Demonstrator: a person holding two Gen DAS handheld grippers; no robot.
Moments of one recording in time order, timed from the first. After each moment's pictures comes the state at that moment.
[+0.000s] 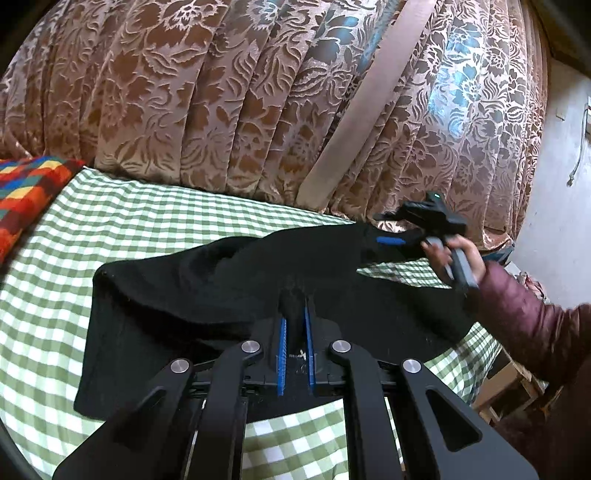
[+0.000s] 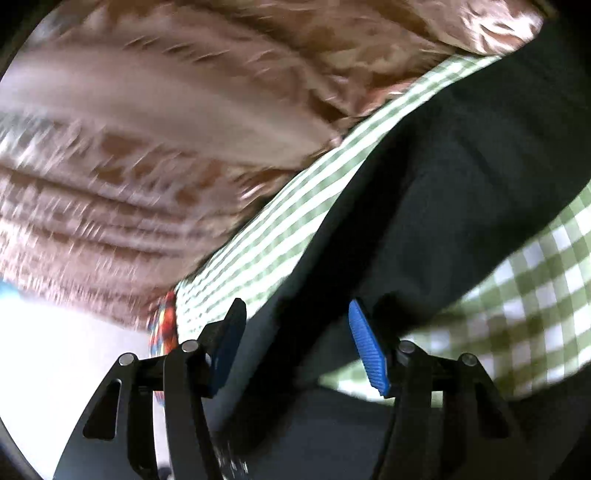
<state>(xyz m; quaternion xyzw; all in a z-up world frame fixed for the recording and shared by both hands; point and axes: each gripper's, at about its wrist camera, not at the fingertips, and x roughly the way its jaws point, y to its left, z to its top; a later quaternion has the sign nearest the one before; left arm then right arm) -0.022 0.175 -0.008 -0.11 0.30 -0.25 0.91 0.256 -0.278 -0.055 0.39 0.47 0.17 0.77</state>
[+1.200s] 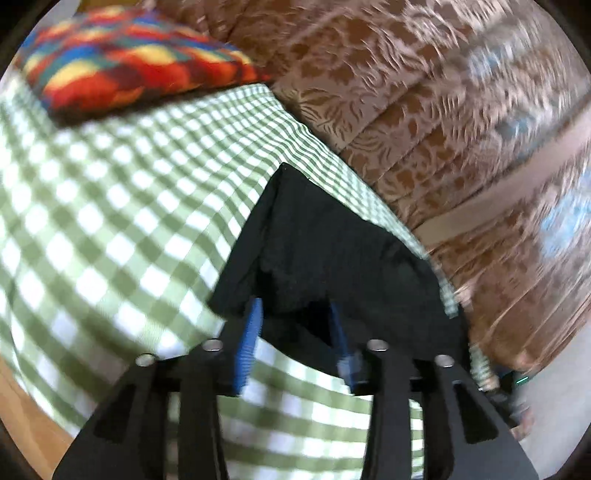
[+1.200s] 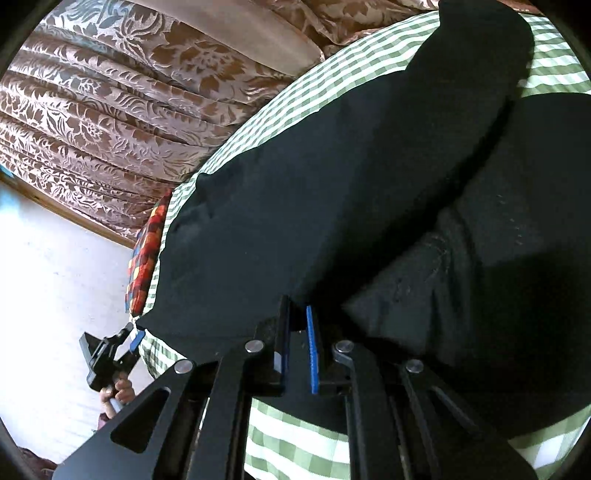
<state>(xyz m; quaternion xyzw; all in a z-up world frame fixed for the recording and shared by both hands) -0.048 0.297 -0.077 -0.37 0.36 -0.05 0.85 0.050 -0.283 -0.104 0.29 0.49 0.24 0.79</state>
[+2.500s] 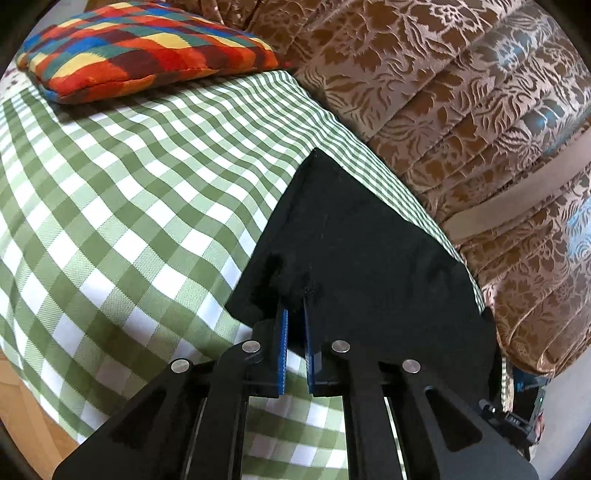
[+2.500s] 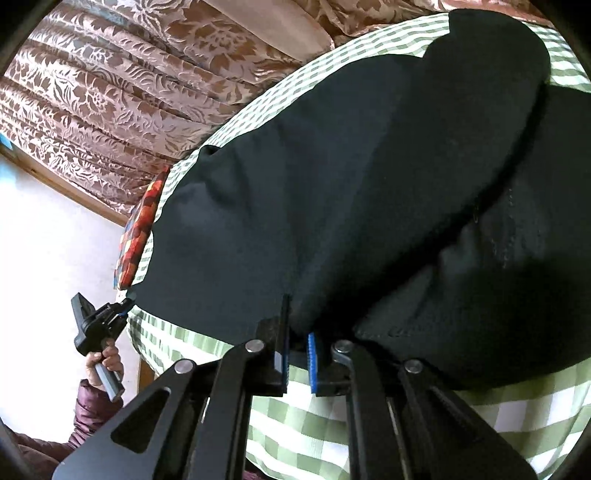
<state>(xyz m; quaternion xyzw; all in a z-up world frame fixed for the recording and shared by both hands) -0.033 0.292 -0.085 -0.32 0.41 -0.01 0.86 0.018 -0.279 -0.106 0.24 0.50 0.25 0.79</state>
